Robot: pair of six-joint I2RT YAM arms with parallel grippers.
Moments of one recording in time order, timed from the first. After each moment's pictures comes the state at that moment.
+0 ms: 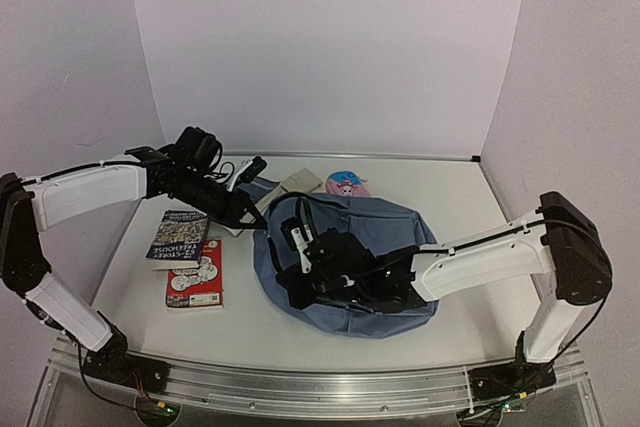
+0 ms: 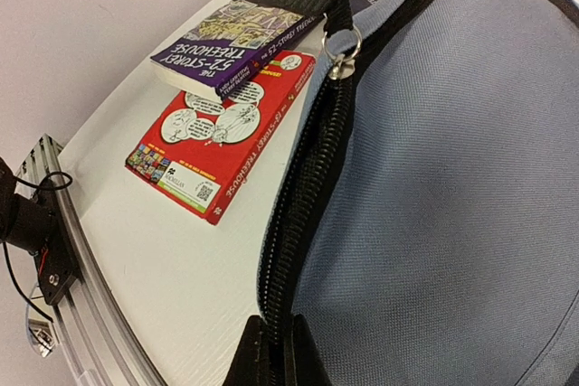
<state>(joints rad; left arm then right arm) -0.58 1.49 1.16 -0.56 0.63 -0.16 1.26 1.80 1.11 0.12 0.21 0.52</state>
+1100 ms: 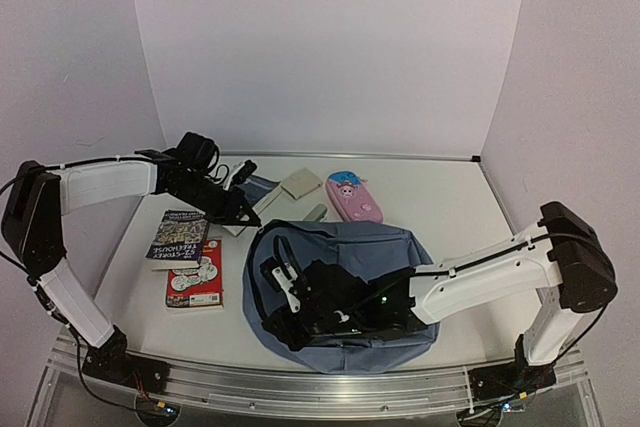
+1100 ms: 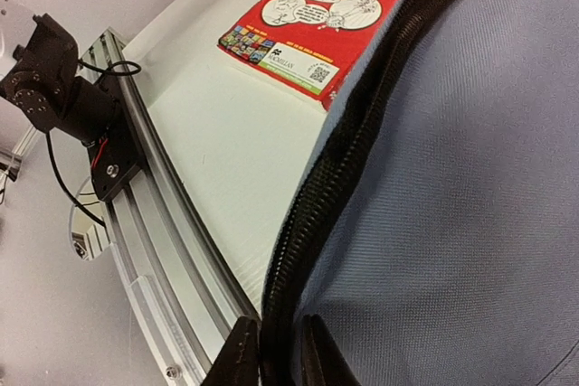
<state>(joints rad) -0.48 1.61 1.16 -0.50 0.66 -0.21 1.39 1.80 1.12 0.03 0.09 0.56</state>
